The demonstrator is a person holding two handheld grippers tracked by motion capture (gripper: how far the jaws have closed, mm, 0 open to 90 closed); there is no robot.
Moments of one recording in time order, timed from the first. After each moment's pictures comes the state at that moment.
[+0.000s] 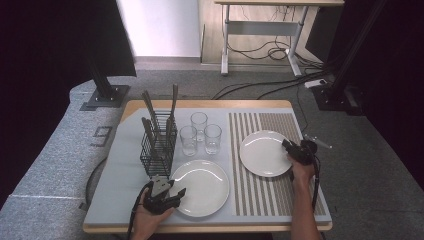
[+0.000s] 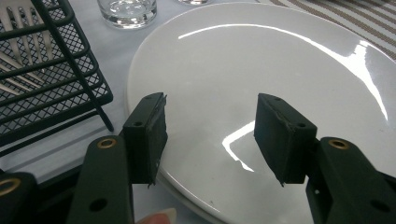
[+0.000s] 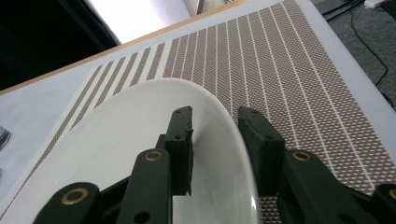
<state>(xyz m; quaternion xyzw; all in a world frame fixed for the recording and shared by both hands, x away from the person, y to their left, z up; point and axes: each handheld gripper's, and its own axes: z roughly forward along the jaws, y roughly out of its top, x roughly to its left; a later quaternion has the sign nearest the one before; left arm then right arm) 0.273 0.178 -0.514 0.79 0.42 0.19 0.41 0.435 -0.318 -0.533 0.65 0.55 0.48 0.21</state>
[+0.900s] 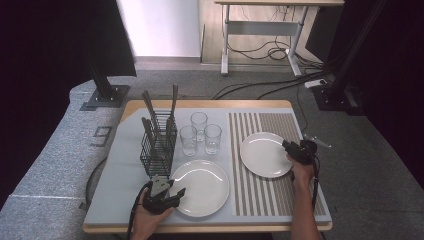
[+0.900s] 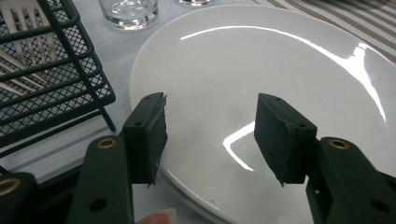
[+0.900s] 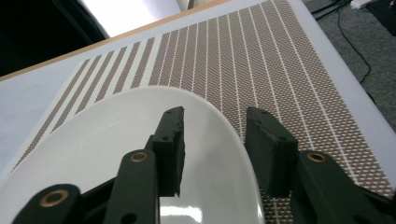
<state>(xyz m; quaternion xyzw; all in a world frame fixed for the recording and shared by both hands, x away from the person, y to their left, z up) 0.273 0.180 -0.513 0.79 0.42 0.19 0.41 0.435 -0.318 -0.532 0.65 0.56 0.46 0.23</state>
